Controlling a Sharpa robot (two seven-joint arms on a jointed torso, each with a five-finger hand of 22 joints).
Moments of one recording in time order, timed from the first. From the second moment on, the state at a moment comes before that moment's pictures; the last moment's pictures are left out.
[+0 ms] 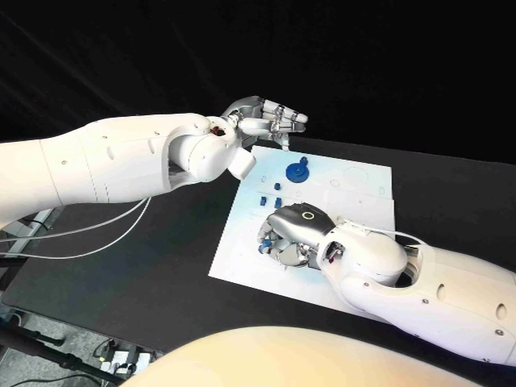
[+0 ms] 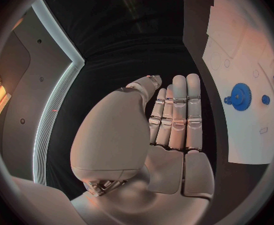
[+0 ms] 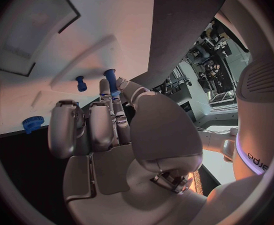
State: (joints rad) left arm 1.27 -0.86 -0.05 1.50 -0.13 -0.22 0.18; left_hand 1.47 -0.20 0.41 0.15 0.32 0.99 0.19 0.13 0.07 0.97 0.12 0.41 0.10 1.07 0.04 0.91 0.39 0.18 0.96 0.13 0.87 0.70; right arm 1.09 -0.49 -0.16 1.65 -1.75 -0.23 -0.23; right_hand 1.32 -0.08 0.44 0.00 0.14 1.09 0.14 0.10 0.16 1.20 0.07 0.15 0.11 1.47 -0.02 1.26 1.14 0.06 1.45 0.08 1.28 1.31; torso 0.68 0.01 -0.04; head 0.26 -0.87
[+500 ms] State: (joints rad) left arm 1.27 -0.85 -0.05 1.50 -0.13 -0.22 0.18; left_hand 1.47 -0.20 0.41 0.15 0.32 0.99 0.19 0.13 0.07 0.97 0.12 0.41 0.10 1.07 0.04 0.91 0.39 0.18 0.96 0.13 0.87 0.70; right arm 1.09 -0.49 -0.17 1.66 -1.76 -0.24 -0.23; right_hand 1.29 -0.11 0.43 0.00 0.15 0.98 0.13 0.06 0.13 1.20 0.06 0.15 0.11 1.46 -0.02 1.26 1.14 0.06 1.45 0.08 1.28 1.31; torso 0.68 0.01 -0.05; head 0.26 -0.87
